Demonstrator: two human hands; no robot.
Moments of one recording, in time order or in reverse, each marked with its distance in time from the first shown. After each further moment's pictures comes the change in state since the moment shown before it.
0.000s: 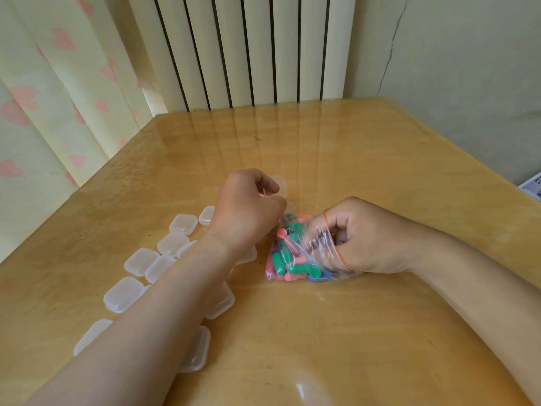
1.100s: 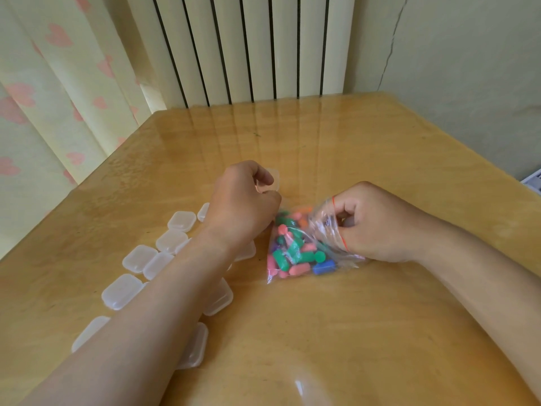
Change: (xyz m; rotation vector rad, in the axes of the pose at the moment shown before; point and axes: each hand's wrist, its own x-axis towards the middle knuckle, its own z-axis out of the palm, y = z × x) left_hand -0.003 0.002 -0.007 0.123 0.030 0.090; right_hand -0.003 -0.001 -0.008 -0.117 0.129 -0.005
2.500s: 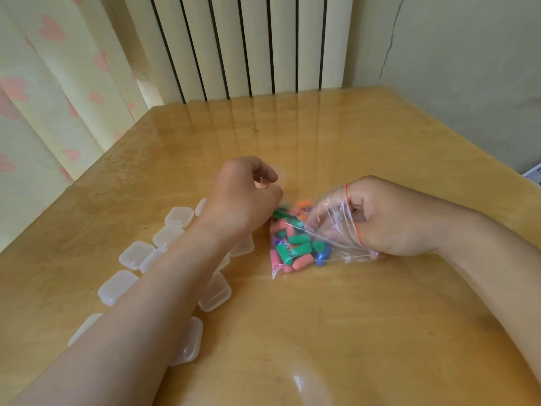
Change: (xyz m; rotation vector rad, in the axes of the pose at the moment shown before) left_hand 0.002 -0.001 -0.001 -0.051 -0.063 -0.002; right_hand -0.010 -0.014 -0.012 0.032 -0.132 0.109
